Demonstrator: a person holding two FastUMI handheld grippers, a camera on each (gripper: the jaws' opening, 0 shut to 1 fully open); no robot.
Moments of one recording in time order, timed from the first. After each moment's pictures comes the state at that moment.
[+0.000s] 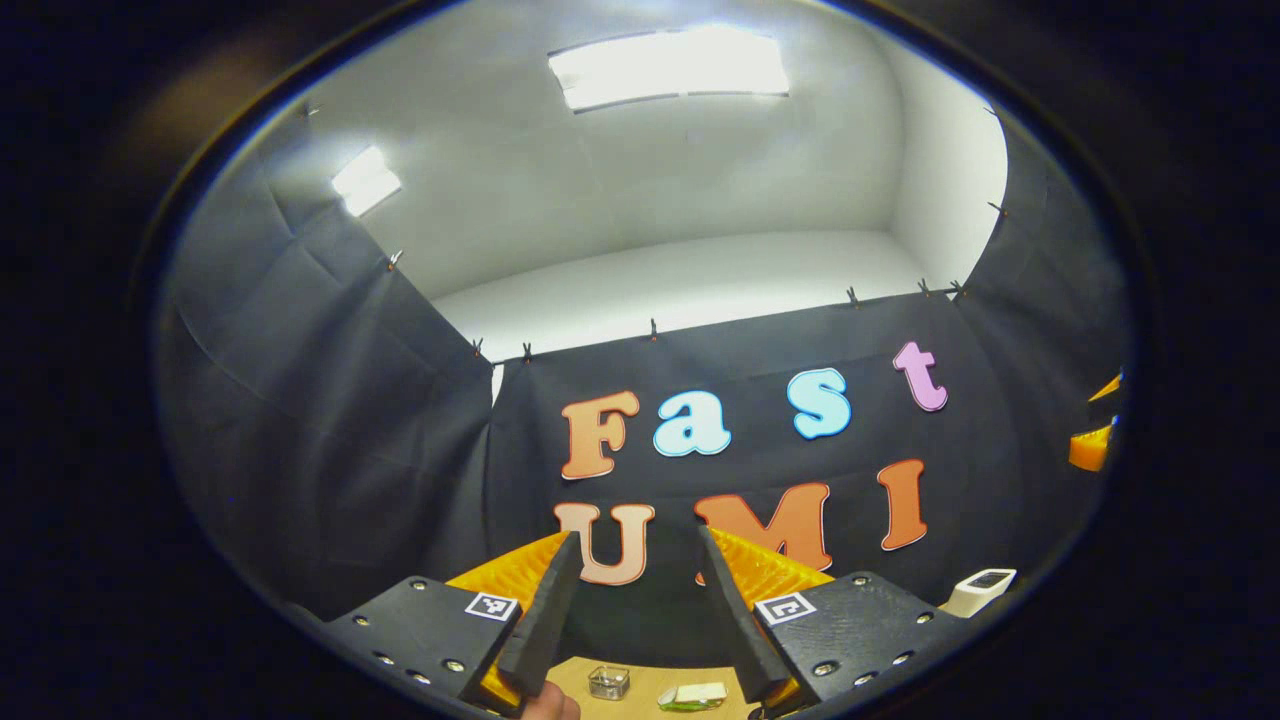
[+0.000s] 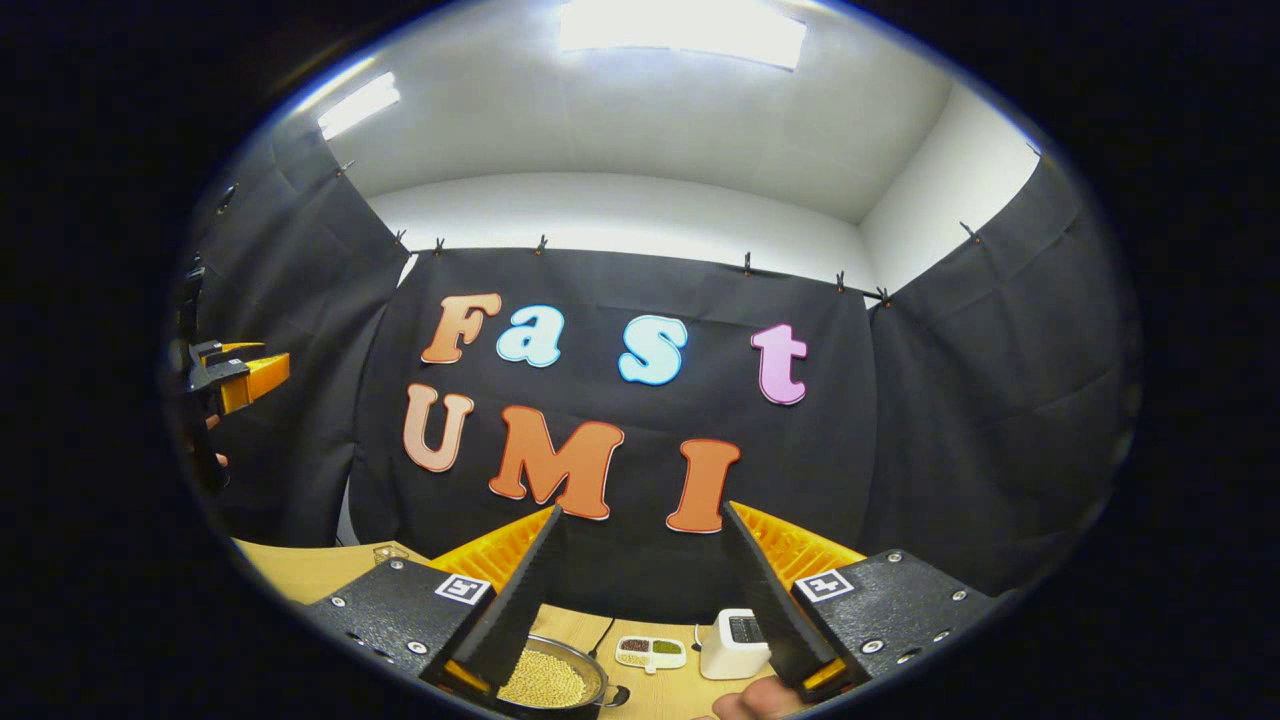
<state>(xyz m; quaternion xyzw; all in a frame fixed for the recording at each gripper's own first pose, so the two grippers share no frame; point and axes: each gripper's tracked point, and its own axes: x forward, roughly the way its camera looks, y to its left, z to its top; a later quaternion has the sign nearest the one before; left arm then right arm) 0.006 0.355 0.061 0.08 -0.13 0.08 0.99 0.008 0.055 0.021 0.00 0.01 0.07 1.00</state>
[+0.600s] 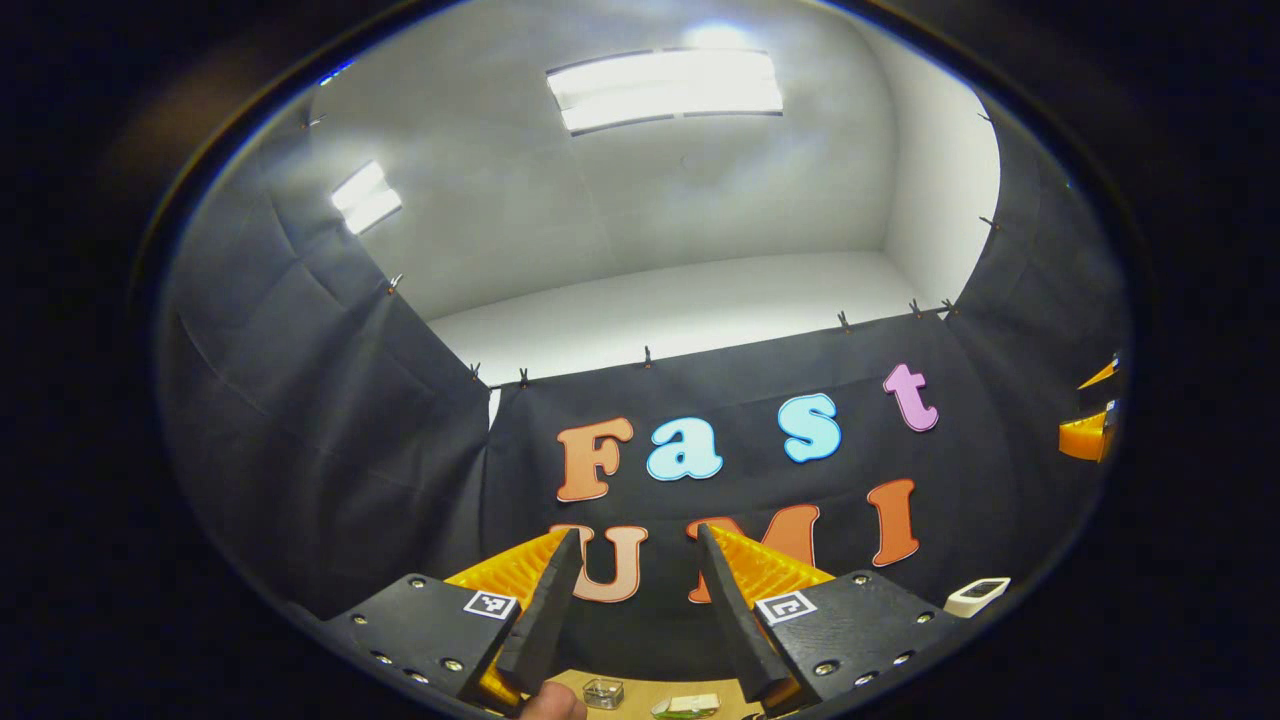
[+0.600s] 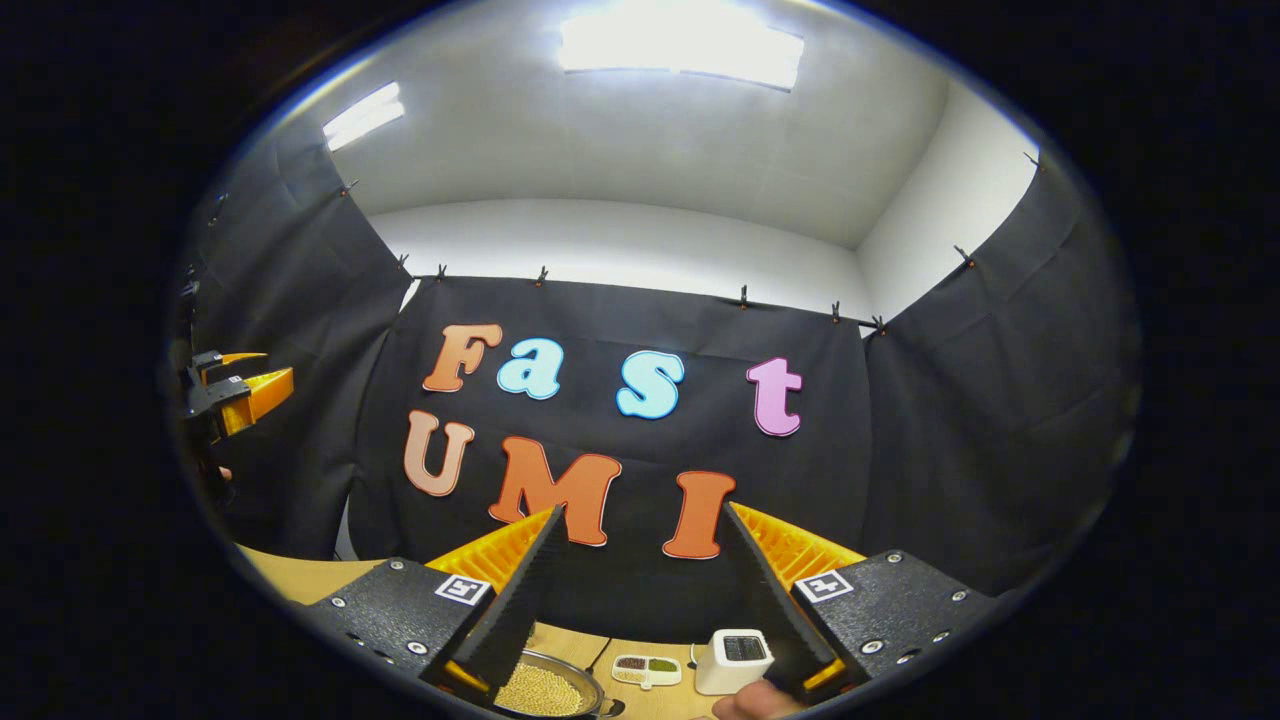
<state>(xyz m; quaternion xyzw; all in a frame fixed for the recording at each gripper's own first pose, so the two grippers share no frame) -0.005 0.340 0.068 0.07 -0.15 0.09 0.98 0.001 0.051 0.042 0.00 -0.02 0.07 1.00</state>
